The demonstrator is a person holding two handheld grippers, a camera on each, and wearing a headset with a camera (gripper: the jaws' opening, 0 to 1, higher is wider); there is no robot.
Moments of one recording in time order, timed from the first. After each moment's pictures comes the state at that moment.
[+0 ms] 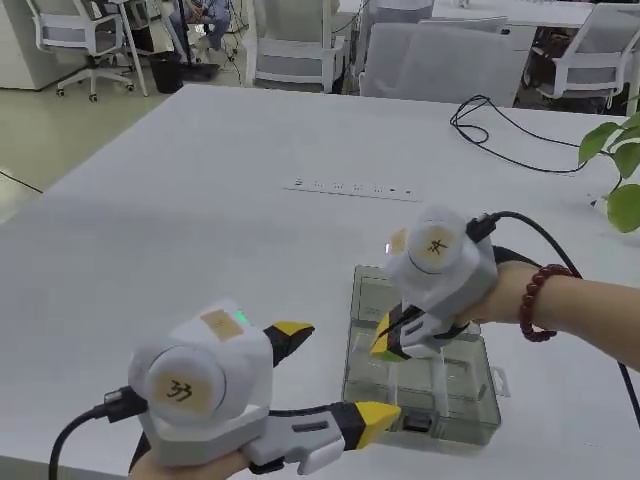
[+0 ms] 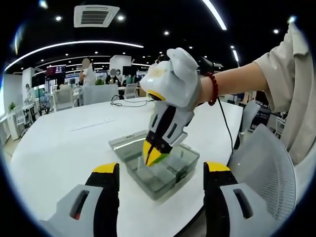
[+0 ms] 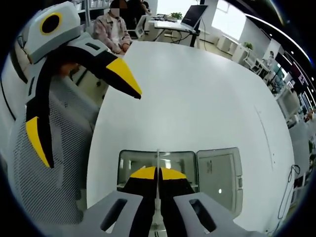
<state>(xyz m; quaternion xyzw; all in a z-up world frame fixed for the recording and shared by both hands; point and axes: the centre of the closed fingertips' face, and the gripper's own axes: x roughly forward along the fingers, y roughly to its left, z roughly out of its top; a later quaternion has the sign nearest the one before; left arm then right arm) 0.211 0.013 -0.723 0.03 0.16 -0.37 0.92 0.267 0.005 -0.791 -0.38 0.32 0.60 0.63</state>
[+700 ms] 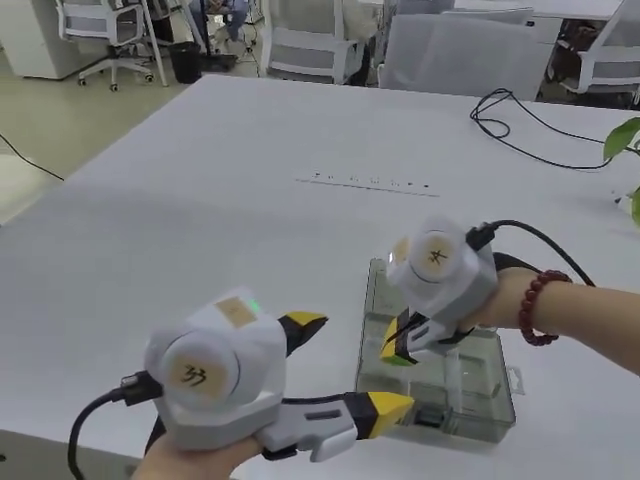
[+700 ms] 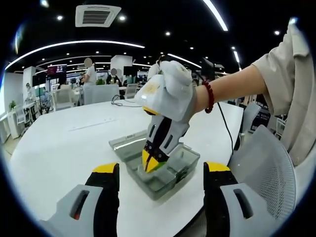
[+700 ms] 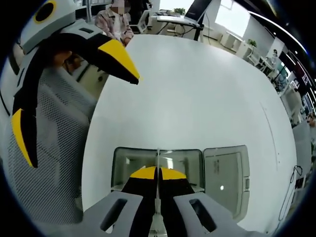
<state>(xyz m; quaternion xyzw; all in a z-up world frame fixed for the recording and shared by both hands) 0.212 0.013 -0.724 0.03 0.16 -0.37 0.92 0.268 0.008 -0.814 -0.39 0.33 0.60 0.61</state>
